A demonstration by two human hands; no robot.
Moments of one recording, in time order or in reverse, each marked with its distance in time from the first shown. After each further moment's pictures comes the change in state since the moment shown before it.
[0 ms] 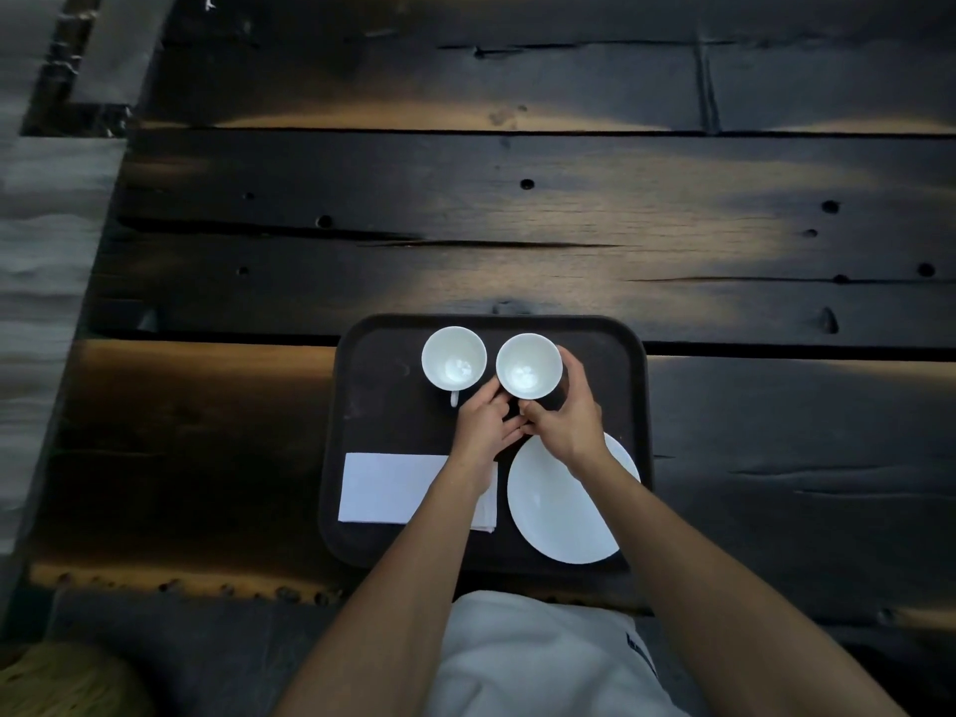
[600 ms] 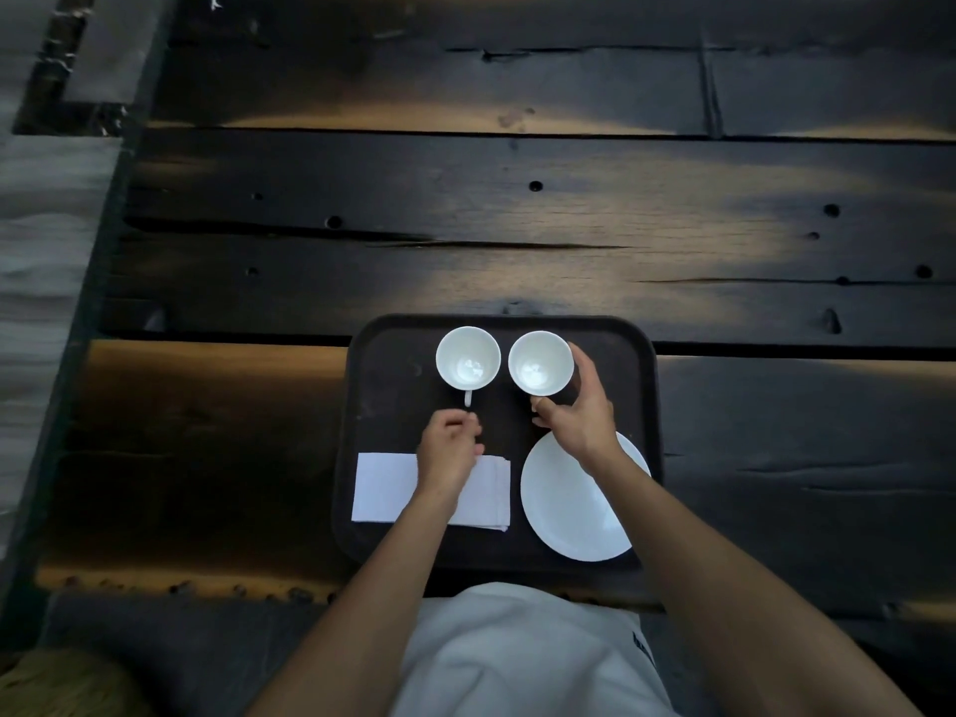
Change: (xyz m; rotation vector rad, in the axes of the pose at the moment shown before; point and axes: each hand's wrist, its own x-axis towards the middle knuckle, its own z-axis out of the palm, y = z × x) left_hand 0.001 -0.022 -0.066 0.312 0.298 0.067; right_hand 0.001 -0.008 0.008 0.106 0.013 0.039
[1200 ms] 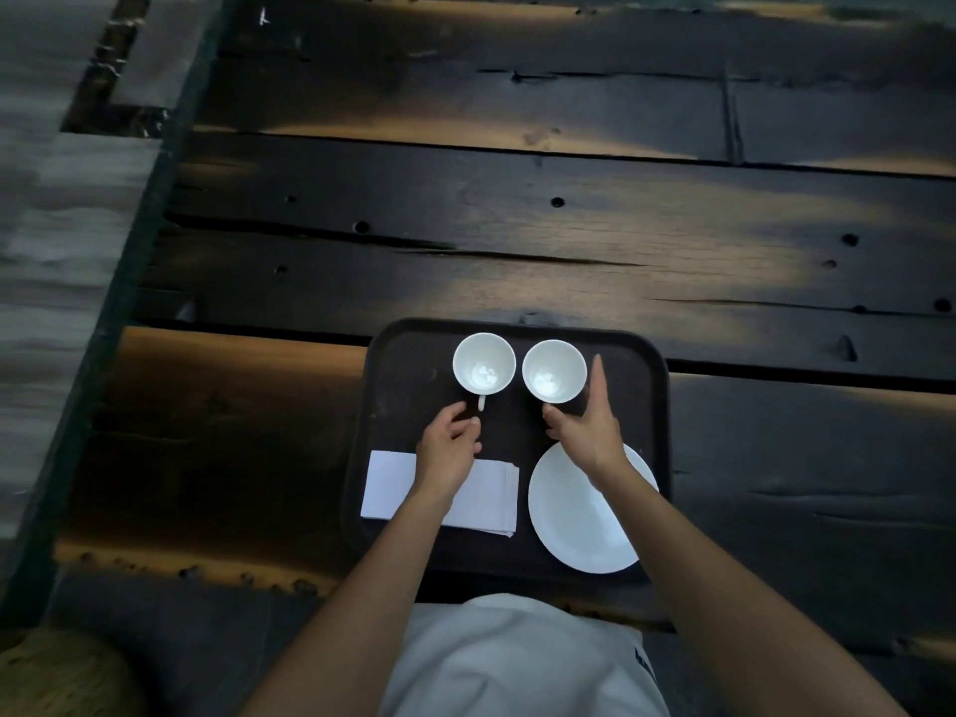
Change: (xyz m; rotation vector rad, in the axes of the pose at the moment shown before) left_hand 0.004 -0.002 -0.018 0.029 -0.046 0.075; right_hand -0.010 -0.006 0.000 -0.082 -0.054 0.055
